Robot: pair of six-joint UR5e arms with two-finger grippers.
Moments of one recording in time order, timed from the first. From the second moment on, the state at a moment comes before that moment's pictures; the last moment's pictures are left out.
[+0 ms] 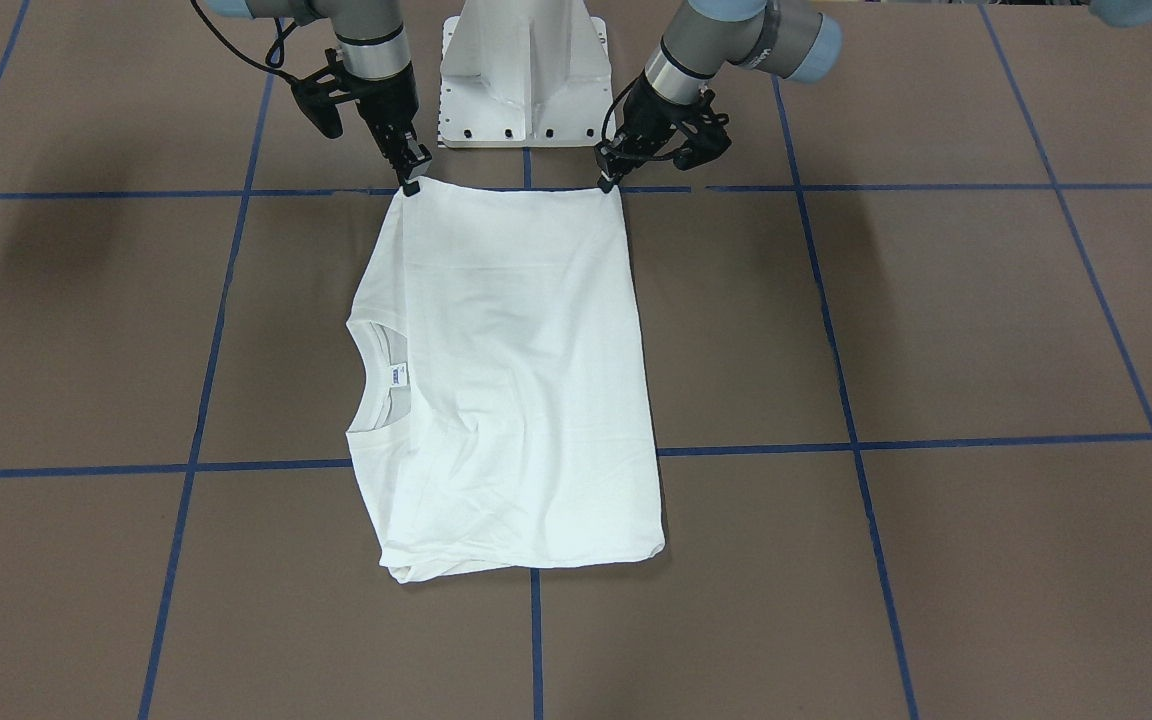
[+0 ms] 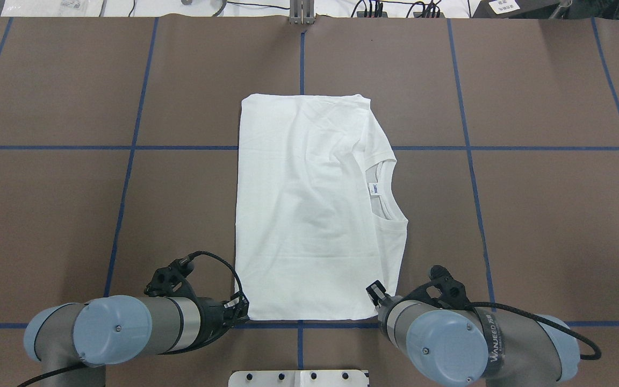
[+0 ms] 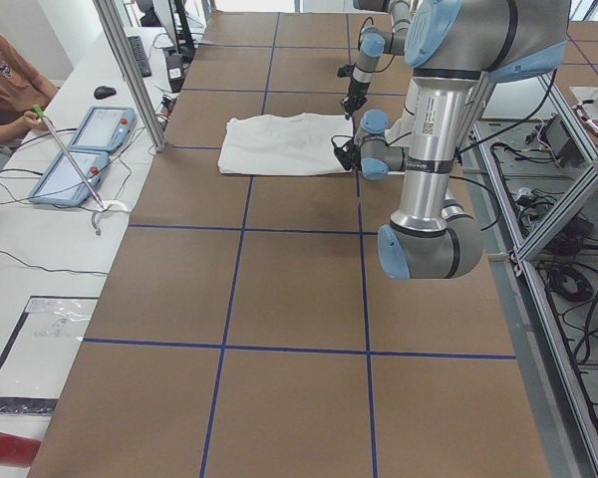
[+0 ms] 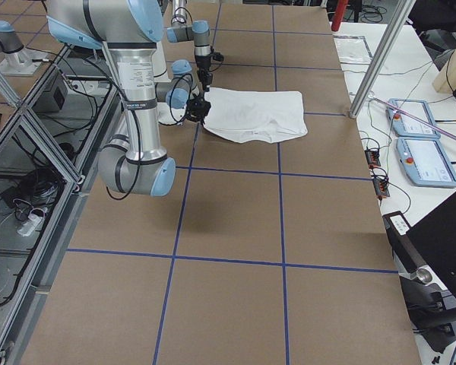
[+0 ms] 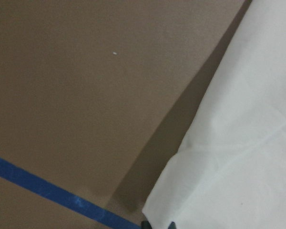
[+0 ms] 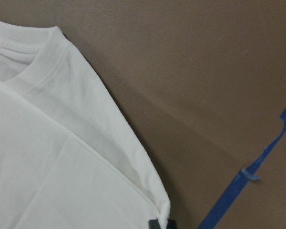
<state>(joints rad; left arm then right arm) -0.16 -1.83 -1.91 -2.16 -1.61 -2.12 0.11 -1.31 2.07 -1.51 1.45 2.46</state>
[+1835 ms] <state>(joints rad) -0.44 -2.01 -2.10 -1.85 -1.70 -1.92 0.50 -1.10 2.11 -1.69 1.73 2.19</state>
